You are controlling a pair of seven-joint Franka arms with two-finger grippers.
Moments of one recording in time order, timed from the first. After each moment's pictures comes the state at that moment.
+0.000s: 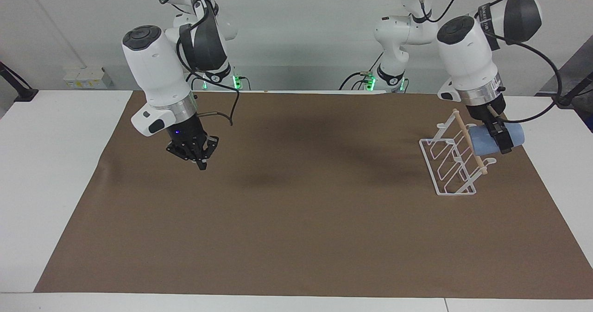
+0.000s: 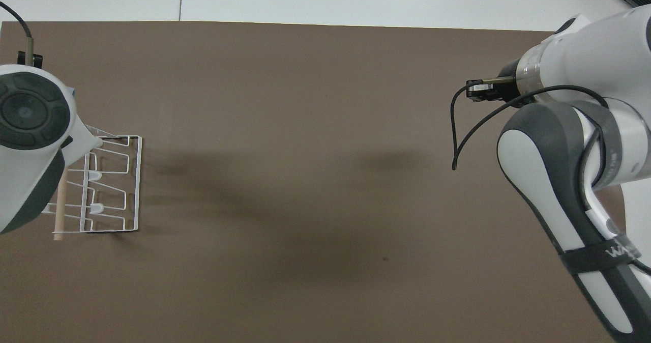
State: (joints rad) left arm -0.12 0.00 -0.07 -1.88 0.85 1.98 1.20; right arm -0.03 0.20 0.17 -1.63 -0.02 2.01 0.11
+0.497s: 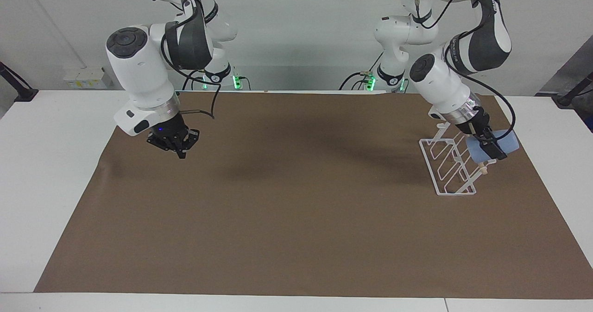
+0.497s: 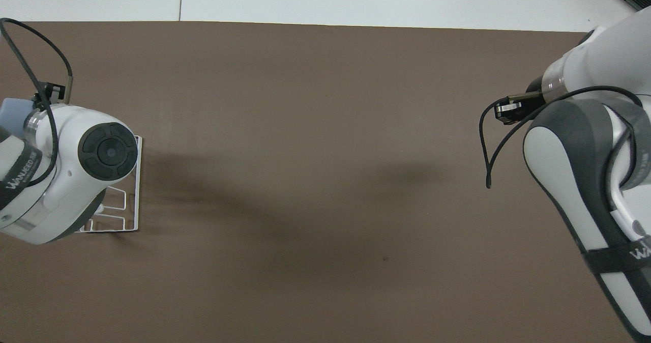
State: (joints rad) left arm -0.12 0.00 -0.08 -2.05 1.06 2.00 1.04; right arm -0.07 0.18 0.17 -1.62 -0.06 1.81 0.05
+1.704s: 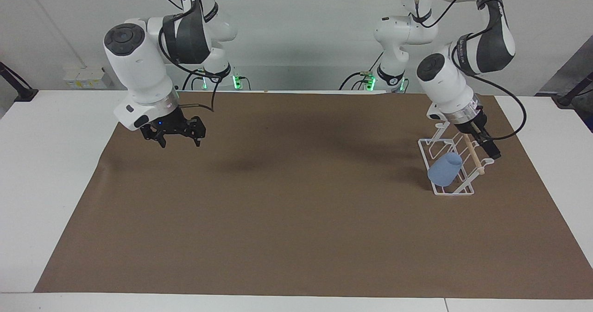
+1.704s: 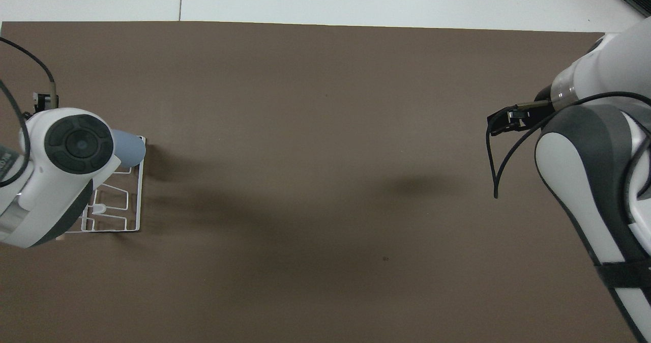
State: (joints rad) left arm -0.10 -0.02 -0.07 -2.03 0.83 1.98 0.96; right arm -0.08 0.13 0.17 -1.64 -0.05 1.76 0.05
